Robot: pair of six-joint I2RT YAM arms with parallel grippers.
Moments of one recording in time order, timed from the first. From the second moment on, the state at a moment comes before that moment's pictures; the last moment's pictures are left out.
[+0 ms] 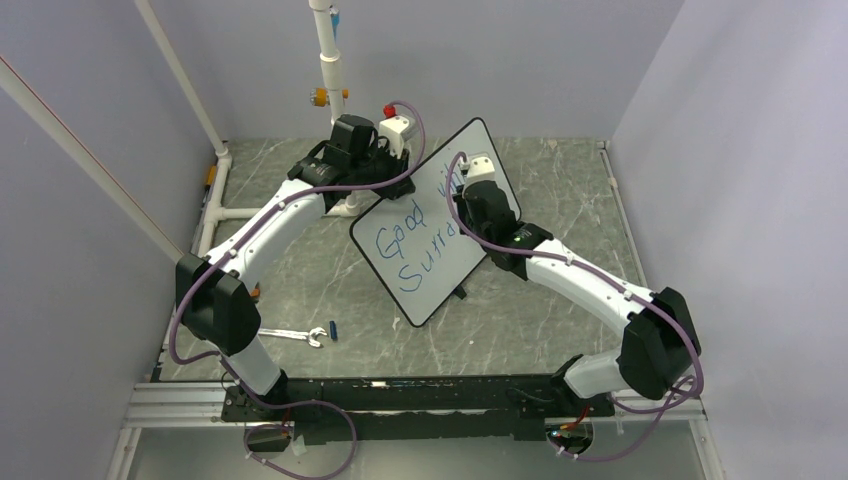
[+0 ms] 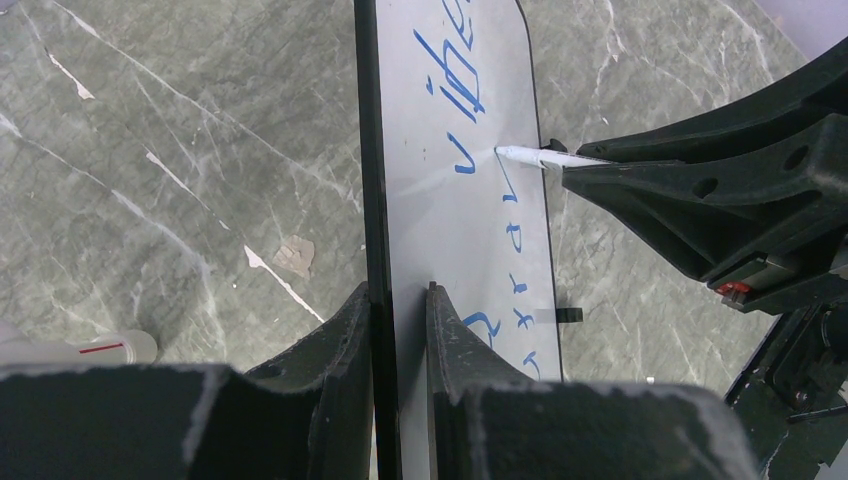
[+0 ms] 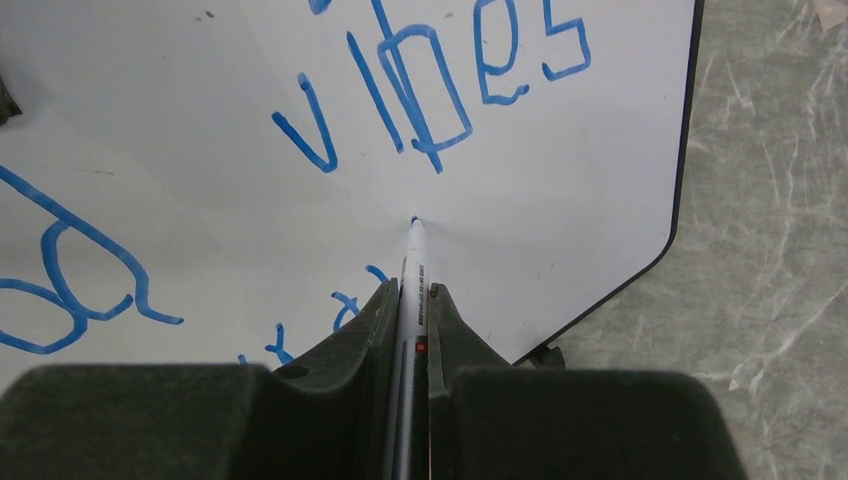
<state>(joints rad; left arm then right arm) -0.51 1.66 1.58 -0.47 0.35 -0.01 0.68 1.39 1.03 -0.13 0.39 0.17</state>
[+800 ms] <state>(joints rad) -0.51 1.66 1.58 -0.47 0.35 -0.01 0.68 1.33 0.91 -0.14 0.41 0.21</state>
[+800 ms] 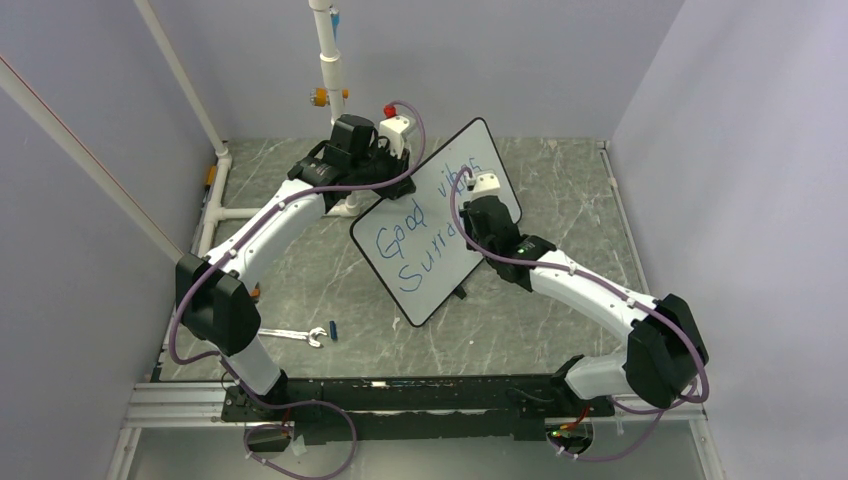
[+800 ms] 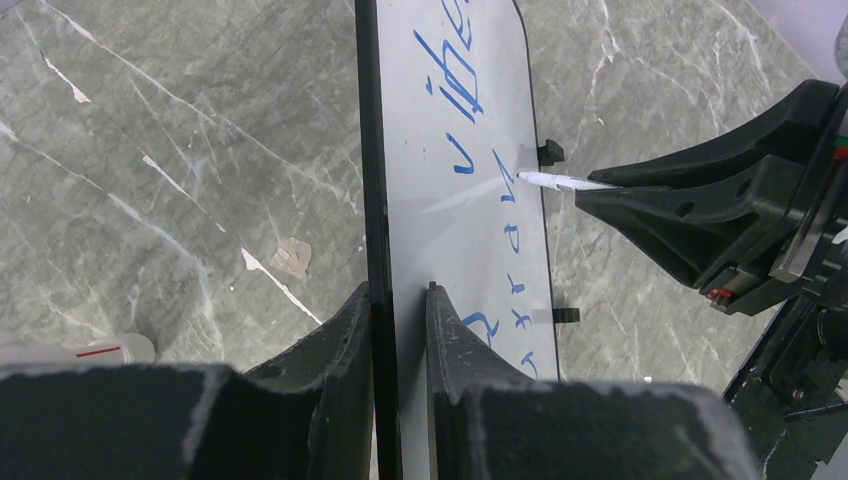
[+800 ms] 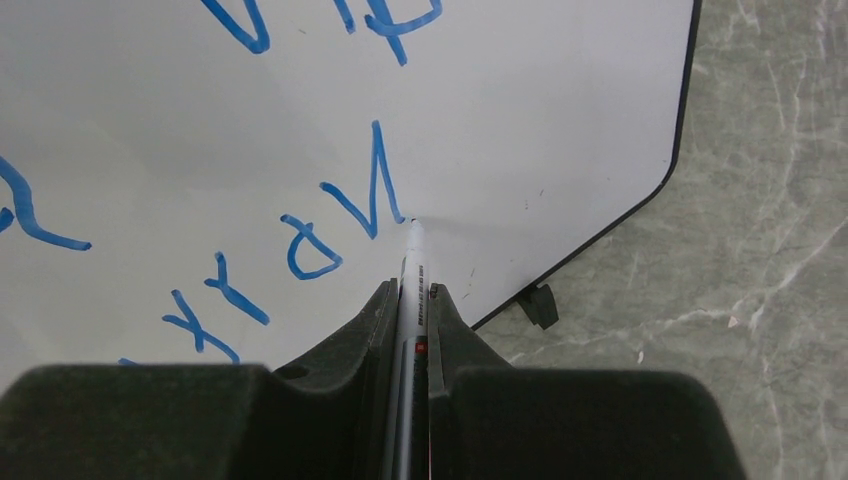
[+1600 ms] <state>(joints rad) -0.51 1.66 1.58 -0.47 0.35 -0.01 0.67 1.37 1.04 -0.16 0.47 0.21</state>
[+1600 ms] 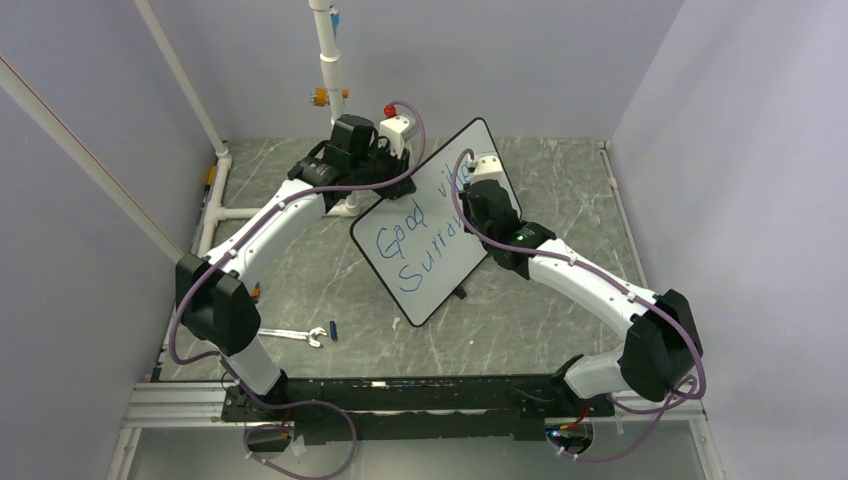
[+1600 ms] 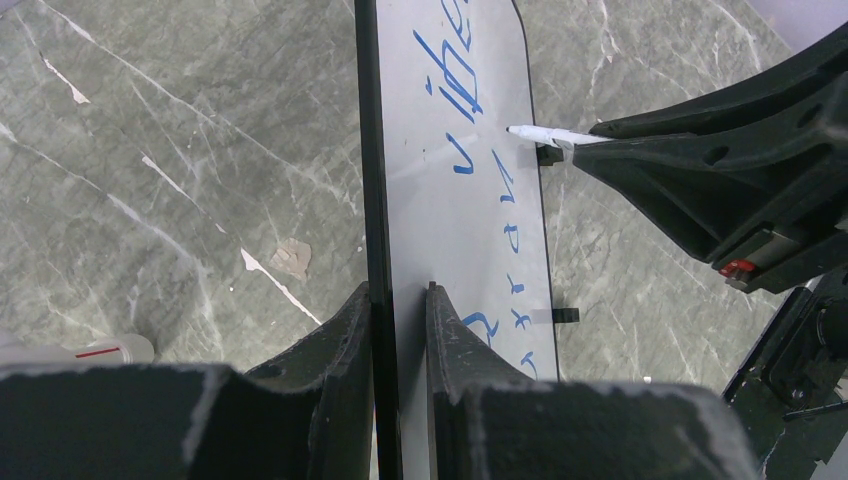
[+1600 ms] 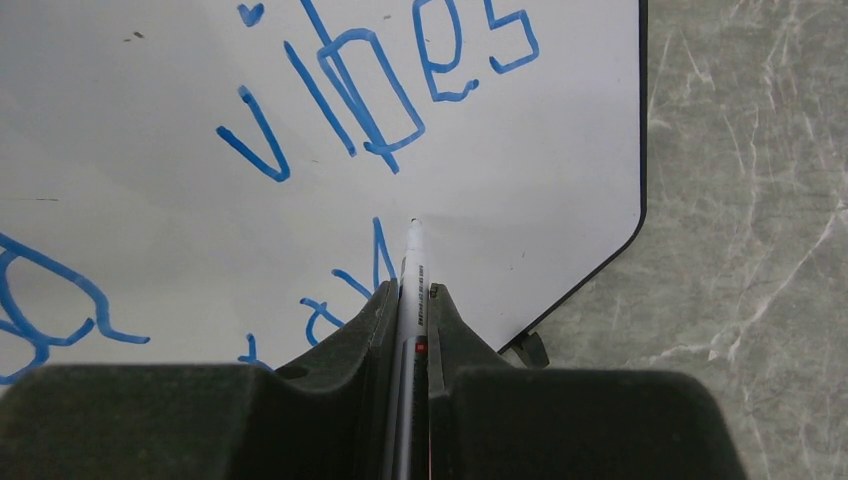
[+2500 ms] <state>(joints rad) -0.51 1.66 1.58 -0.47 0.35 -0.01 0.64 1.38 0.95 -0.13 0.42 0.24</state>
